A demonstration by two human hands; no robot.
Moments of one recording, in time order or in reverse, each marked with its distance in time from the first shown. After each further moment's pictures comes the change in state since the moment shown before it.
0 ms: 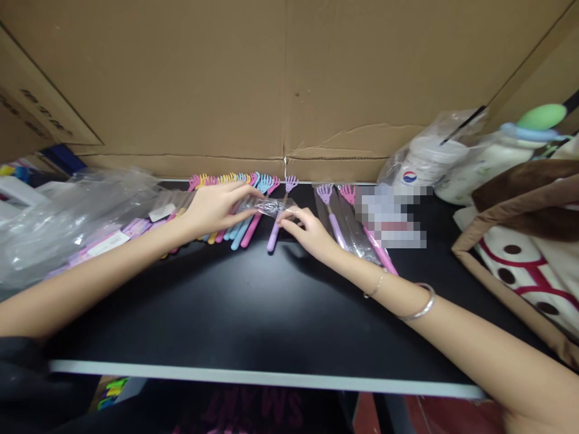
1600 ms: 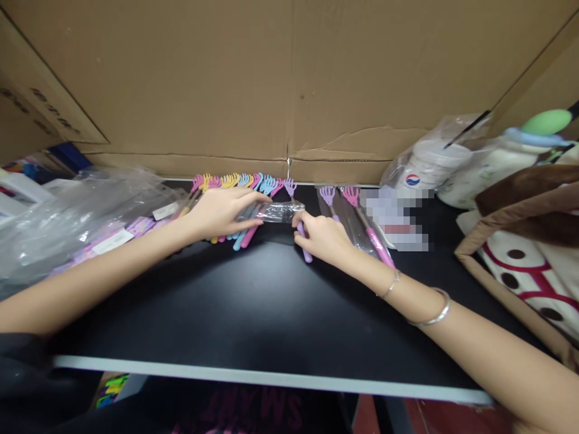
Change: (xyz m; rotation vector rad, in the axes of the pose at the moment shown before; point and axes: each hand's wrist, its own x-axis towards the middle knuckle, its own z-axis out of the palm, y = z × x) left_hand -0.002 0.004 -0.002 0.071 -0.036 0.104; right_hand -0.005 -0.012 -0.015 -0.814 -0.150 0.204
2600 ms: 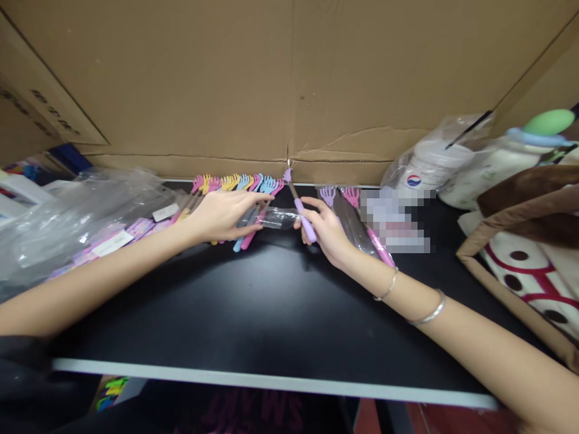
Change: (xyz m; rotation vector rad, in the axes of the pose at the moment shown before) left_hand -0.002 0.000 0.003 0.006 -0.004 0.010; right_hand 0.006 -0.004 0.011 1.508 0.153 0.173
